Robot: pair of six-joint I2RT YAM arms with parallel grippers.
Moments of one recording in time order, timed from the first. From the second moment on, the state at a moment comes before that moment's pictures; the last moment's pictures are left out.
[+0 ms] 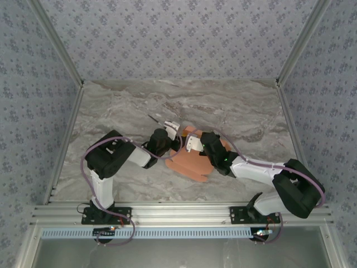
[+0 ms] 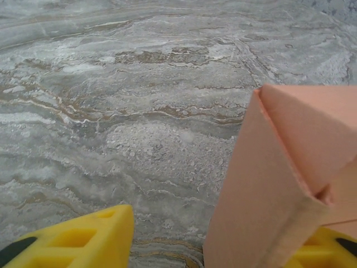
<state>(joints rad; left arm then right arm) -0.73 1.94 0.71 0.88 0.01 -0.17 0.77 1.36 0.57 0.24 0.48 -0.95</state>
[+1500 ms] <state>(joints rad) -0.85 1.96 0.76 0.90 -0.30 -0.19 0.75 1.33 0.59 0.22 0.44 -0.89</state>
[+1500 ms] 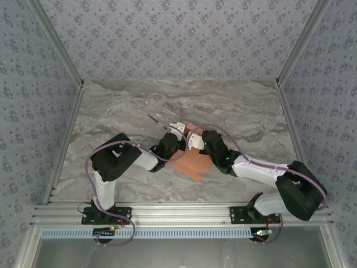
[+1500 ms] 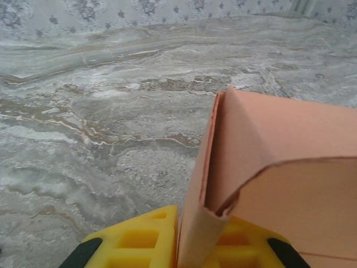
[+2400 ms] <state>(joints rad) -0.84 1.89 0.72 0.82 -0.26 -0.18 0.76 1.29 0.59 0.12 0.34 -0.74</state>
